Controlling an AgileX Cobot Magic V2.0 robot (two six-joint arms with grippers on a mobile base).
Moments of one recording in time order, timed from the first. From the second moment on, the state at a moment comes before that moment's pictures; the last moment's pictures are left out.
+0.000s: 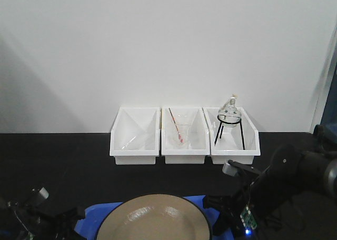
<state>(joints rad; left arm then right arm) -0.07 1.74 -0.98 -1.00 0.72 0.40 0.23 1.90 -1.35 0.51 0.87 -0.07</state>
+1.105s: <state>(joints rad) 0.02 1.64 -1.42 -0.93 1.02 0.10 0.09 1.90 -1.81 0.68 1.17 0.08</state>
